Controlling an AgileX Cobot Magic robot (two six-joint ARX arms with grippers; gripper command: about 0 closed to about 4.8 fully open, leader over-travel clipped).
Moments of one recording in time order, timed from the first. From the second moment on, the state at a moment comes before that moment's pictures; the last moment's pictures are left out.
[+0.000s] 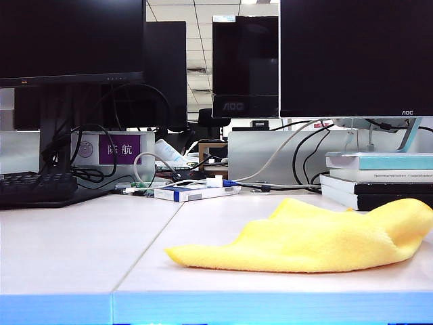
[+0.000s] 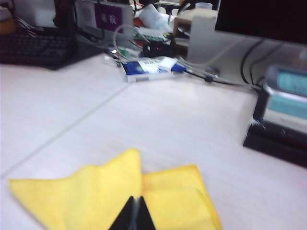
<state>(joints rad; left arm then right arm) -0.61 0.51 1.16 -0.78 0.44 0.23 0.55 0.00 0.34 -0.47 0.10 -0.03</state>
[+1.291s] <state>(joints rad) -0.61 0.37 0.27 -0.01 0.32 -0.01 0.55 0.02 0.14 -0.50 0.21 0.02</state>
